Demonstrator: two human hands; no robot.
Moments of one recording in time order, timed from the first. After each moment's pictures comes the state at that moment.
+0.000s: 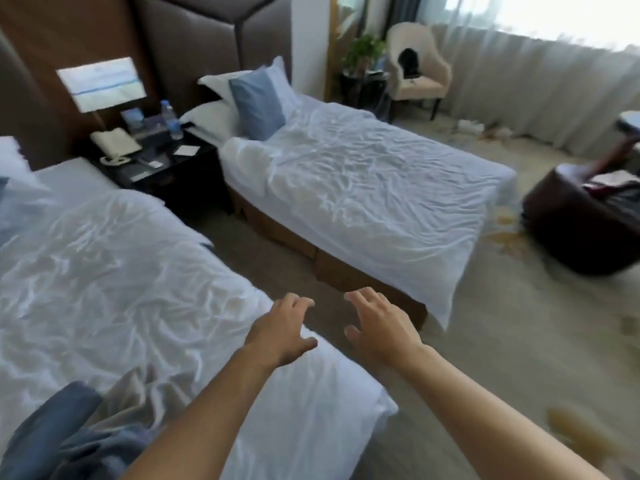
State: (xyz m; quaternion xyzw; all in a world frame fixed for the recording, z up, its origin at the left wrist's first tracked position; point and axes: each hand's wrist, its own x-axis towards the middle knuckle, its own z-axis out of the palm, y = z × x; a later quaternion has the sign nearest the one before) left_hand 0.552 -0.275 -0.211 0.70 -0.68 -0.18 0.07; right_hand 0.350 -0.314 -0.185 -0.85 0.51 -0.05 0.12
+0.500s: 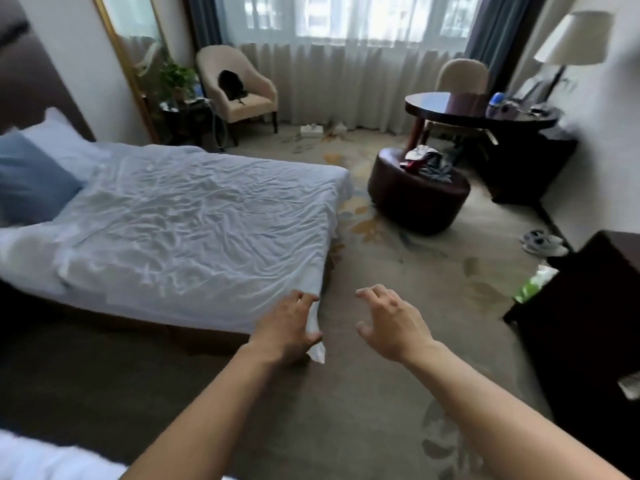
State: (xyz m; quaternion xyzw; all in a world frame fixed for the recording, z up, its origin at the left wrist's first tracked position) left_hand 0.146 -0.520 -0.162 0.49 -0.84 -0.21 0.03; right_hand -0.061 -0.457 -0.155 -0.68 0.72 -0.08 0.09
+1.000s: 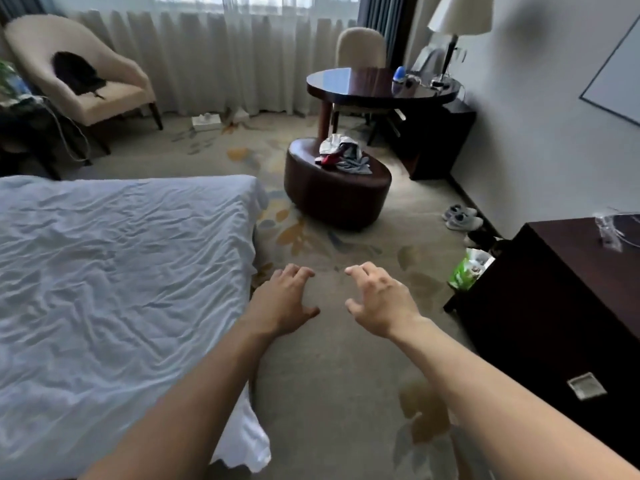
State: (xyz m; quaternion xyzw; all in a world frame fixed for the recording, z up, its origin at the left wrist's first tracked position) left_hand -0.129 -0.823 -0.177 0.34 -0.92 -0.17 0.02; right_hand -0.296 -0.702 -0.163 -0.57 0.82 -0.09 0.08
